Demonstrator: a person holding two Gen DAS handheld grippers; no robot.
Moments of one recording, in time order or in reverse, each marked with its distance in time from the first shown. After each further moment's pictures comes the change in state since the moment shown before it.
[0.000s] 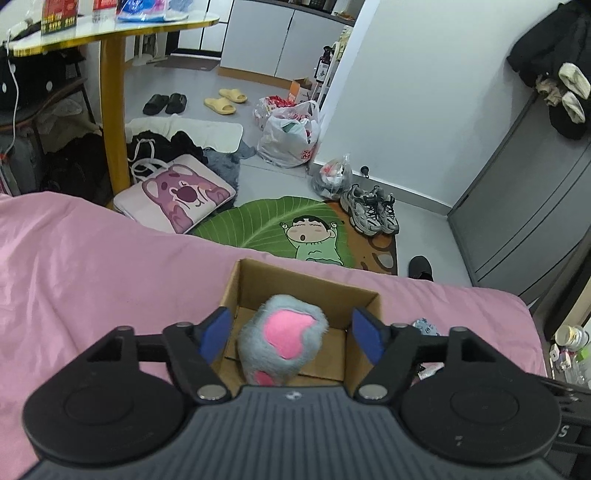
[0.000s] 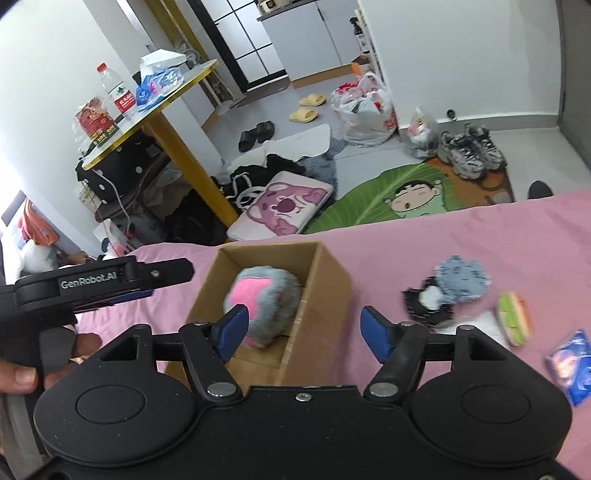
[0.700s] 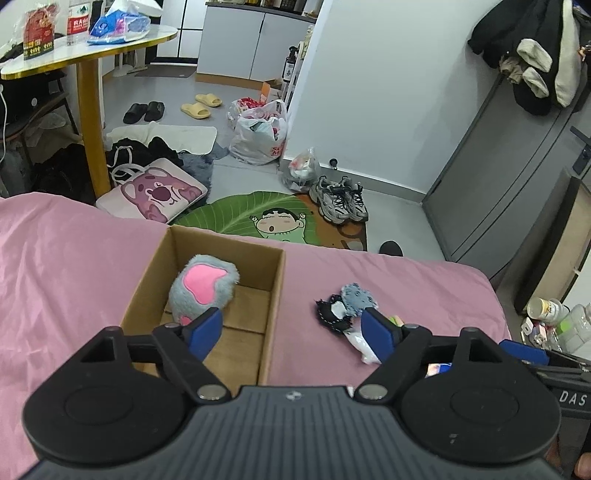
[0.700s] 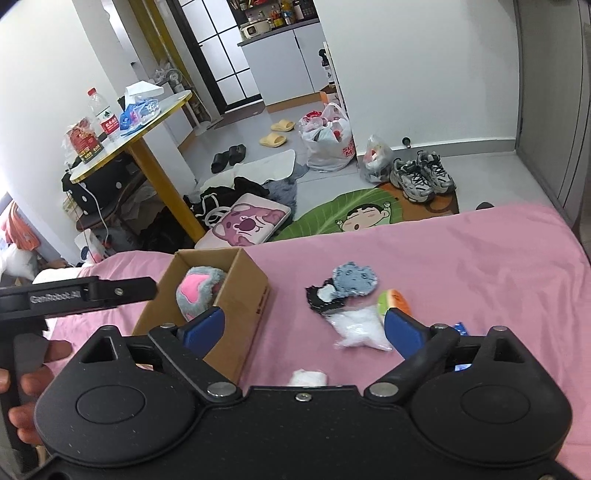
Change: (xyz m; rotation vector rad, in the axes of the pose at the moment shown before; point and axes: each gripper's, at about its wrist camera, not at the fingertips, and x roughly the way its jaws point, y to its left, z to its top) left arm -0.056 -0.090 -0.046 0.049 -0.005 -0.023; right arm -0.096 -0.068 -0.019 -0.031 -0.074 -0.083
